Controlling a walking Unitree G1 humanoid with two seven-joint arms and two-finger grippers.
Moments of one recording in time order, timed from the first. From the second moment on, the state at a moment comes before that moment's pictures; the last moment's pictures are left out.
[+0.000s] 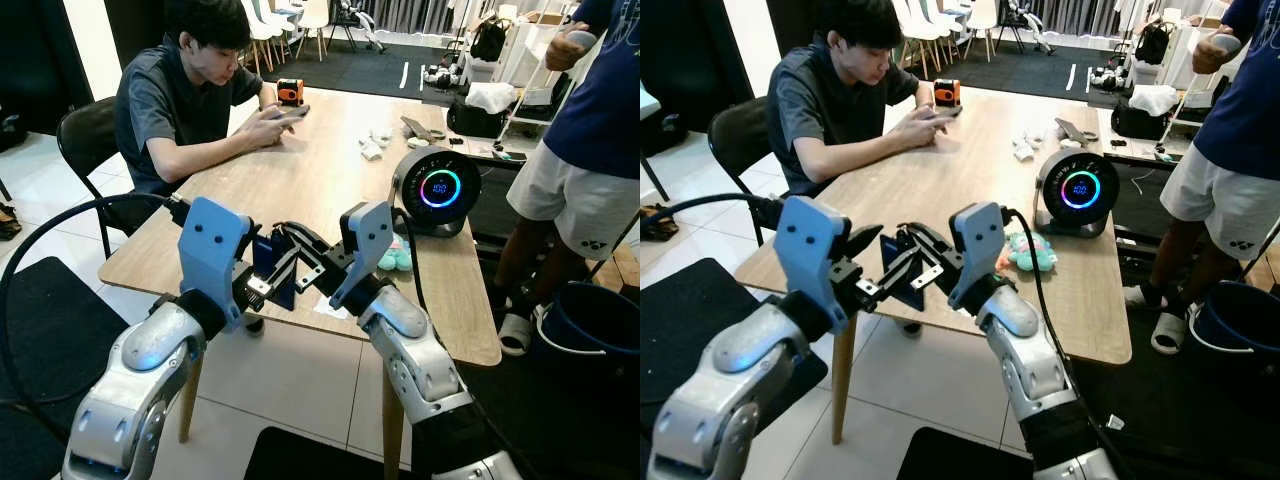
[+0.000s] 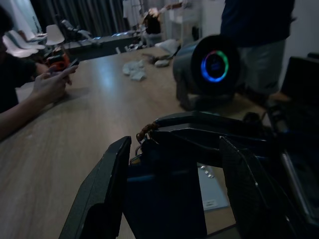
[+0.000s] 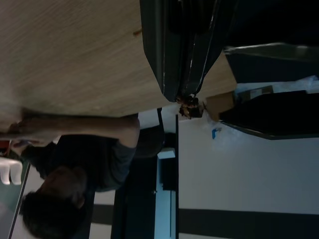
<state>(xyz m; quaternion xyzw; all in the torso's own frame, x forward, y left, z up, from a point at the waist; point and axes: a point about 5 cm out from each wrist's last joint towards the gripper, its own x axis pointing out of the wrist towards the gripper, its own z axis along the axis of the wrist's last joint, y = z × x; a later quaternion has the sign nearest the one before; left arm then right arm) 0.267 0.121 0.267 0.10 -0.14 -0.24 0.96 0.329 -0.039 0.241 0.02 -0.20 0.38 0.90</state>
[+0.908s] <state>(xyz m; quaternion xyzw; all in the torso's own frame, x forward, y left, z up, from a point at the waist) 0.275 0.135 0.261 0.11 -0.15 -0.16 0.97 0.312 -0.038 0.226 0.00 -0.16 0.40 0.90</state>
